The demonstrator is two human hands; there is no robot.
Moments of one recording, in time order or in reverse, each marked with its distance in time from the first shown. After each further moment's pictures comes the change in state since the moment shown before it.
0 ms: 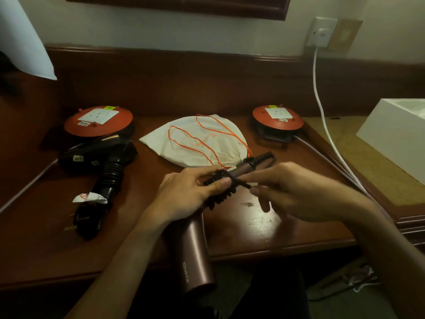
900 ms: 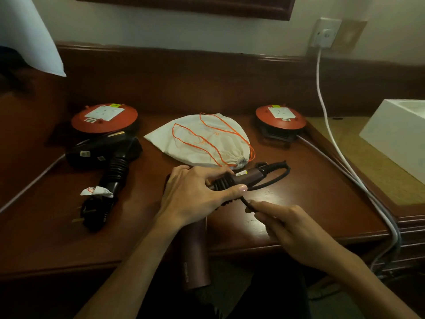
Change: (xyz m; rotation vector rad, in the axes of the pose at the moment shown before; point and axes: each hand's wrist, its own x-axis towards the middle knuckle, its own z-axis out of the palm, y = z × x) left_hand -0.017 0.012 0.014 0.121 0.221 0.189; right_hand -0.030 0.044 0.088 0.126 0.301 -0.047
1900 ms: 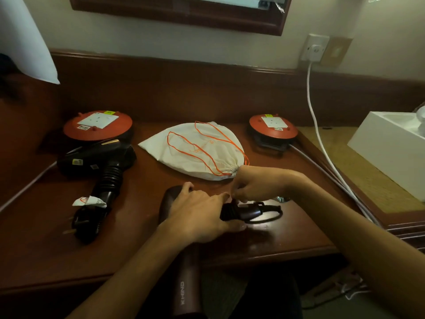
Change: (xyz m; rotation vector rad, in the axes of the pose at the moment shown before) left_hand 0.009 0.019 0.004 0.455 -0.559 0.017; right_hand 0.131 -0.019 -0.039 -0.318 -0.604 0.202
